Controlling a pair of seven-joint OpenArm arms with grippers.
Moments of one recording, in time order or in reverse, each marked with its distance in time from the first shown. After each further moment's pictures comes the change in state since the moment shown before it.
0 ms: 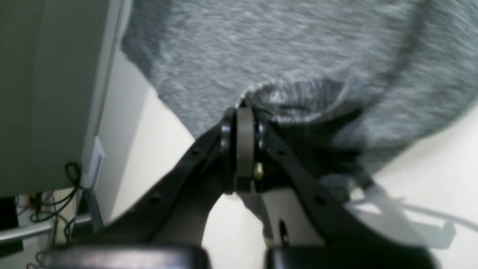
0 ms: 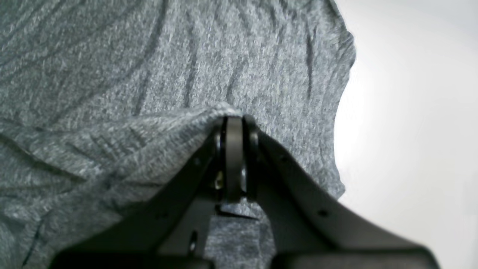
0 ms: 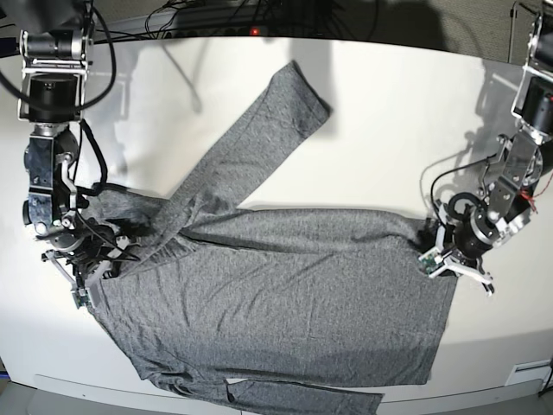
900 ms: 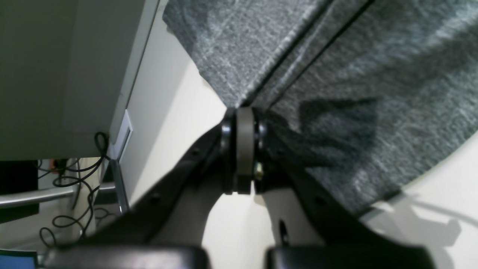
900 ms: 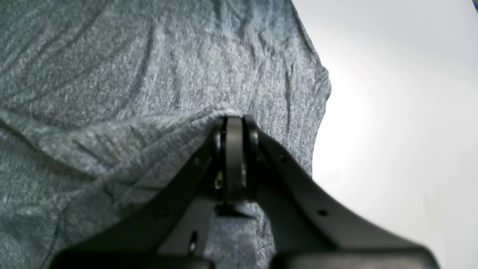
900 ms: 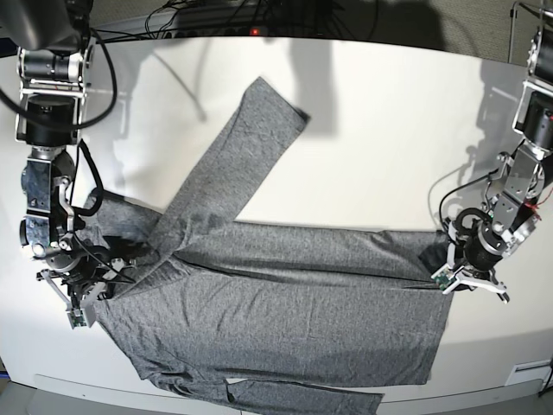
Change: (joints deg) left arm -3.5 0.6 0.0 -6.3 0.0 6.4 -0.6; right arm 5.8 -0.2 0.0 -4.9 -2.7 0.0 2.9
